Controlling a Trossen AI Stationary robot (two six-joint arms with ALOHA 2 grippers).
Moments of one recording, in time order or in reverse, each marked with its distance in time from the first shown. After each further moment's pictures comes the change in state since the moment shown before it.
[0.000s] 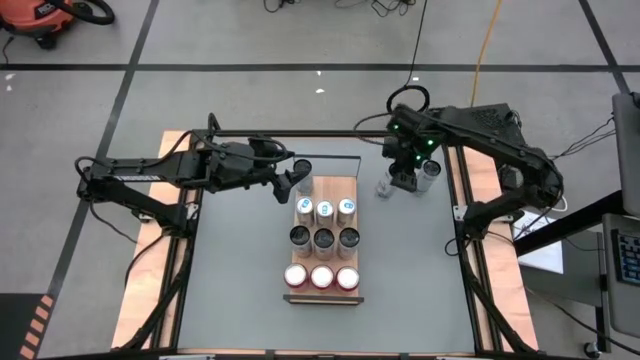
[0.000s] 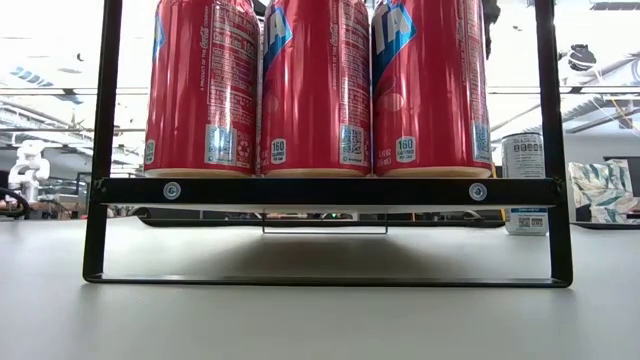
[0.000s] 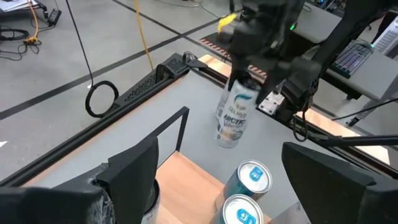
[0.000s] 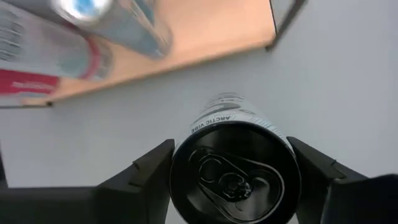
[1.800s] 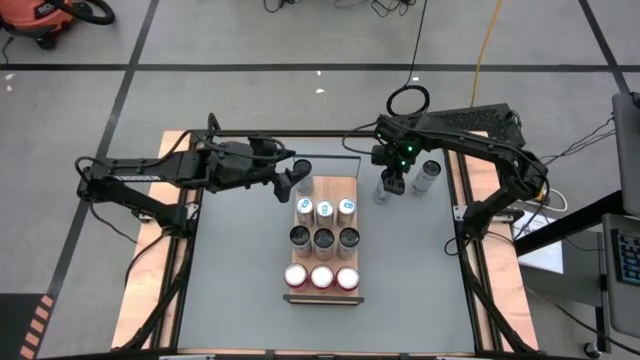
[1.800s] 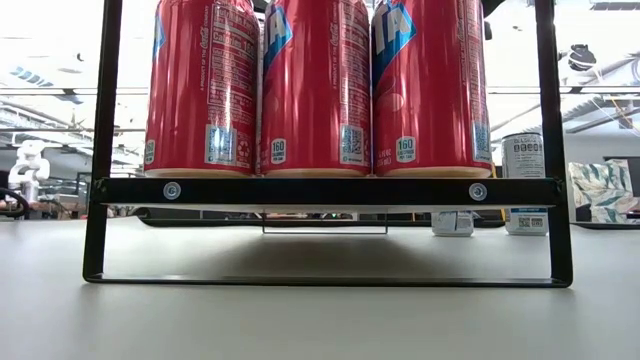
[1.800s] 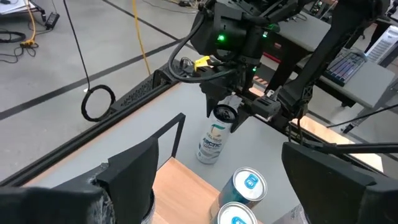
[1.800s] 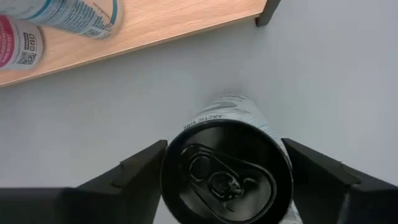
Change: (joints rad) left arm 0.000 0.001 0.000 0.030 0.000 -0.005; right arm -0.034 0.123 -0.134 0.155 0.042 -0.064
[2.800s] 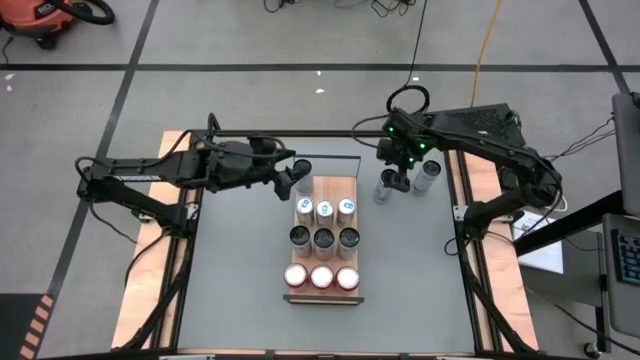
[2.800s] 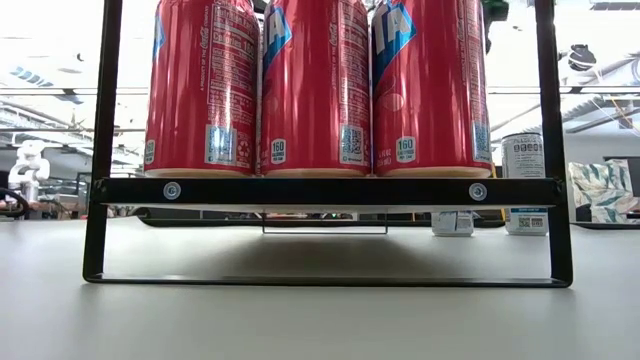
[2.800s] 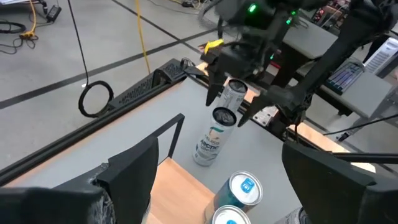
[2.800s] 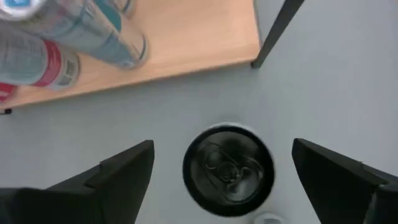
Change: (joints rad) left arm -0.001 0.000 0.000 0.007 -0.005 -0.052; right arm -0.001 -0.135 0.000 0.065 -0.046 -0.026
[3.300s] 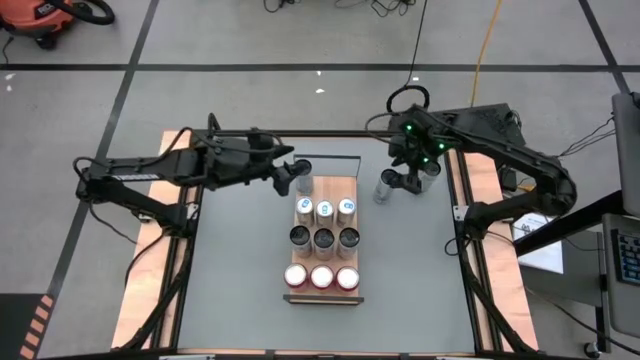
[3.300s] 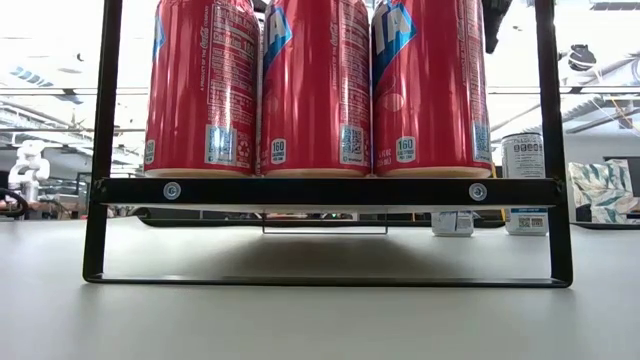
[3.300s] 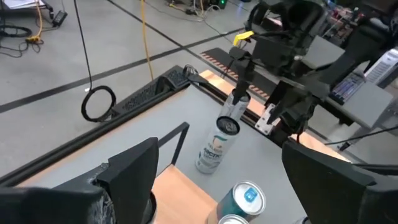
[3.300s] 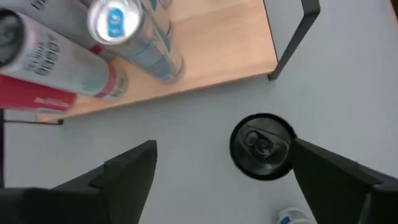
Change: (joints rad) left arm 0.026 -0.014 0.000 0.009 -0.002 0.001; right arm 0.023 -0.126 0.049 -0.084 -0.057 0.093
